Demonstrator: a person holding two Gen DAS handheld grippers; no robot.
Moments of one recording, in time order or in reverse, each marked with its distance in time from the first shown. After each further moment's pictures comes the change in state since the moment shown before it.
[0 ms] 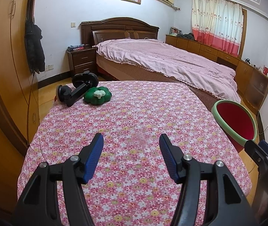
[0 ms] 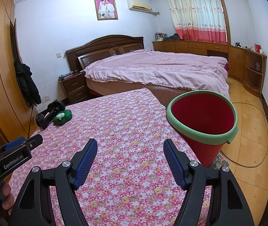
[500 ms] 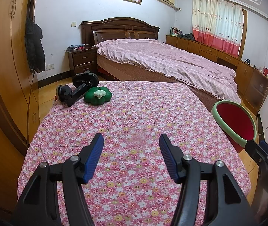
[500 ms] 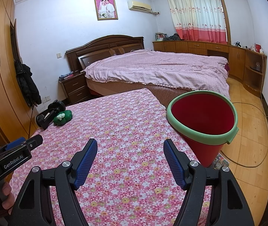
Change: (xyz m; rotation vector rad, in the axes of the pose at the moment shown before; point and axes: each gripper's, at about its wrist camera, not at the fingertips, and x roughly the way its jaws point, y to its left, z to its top) left arm 0.000 0.001 0.001 -0.001 -0.001 0.002; right arm -0.001 -0.001 0.000 0.001 0.000 0.002
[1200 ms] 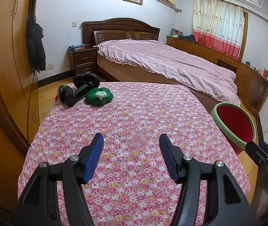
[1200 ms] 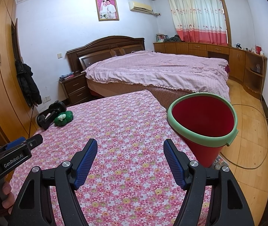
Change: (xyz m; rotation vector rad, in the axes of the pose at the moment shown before) left arm -0.003 0.001 0.002 -0.016 -0.004 -0.002; right arm -0.004 0.006 0.005 -0.007 -0.007 0.001
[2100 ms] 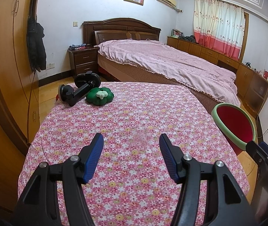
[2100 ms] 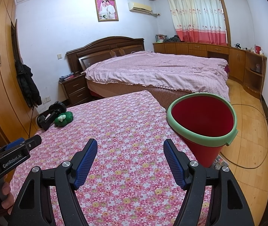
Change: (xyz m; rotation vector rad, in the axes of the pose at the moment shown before) left arm -0.002 0.001 -0.001 -0.007 0.002 0.004; right arm -0.001 -0.001 0.001 0.006 -0.004 -0.001
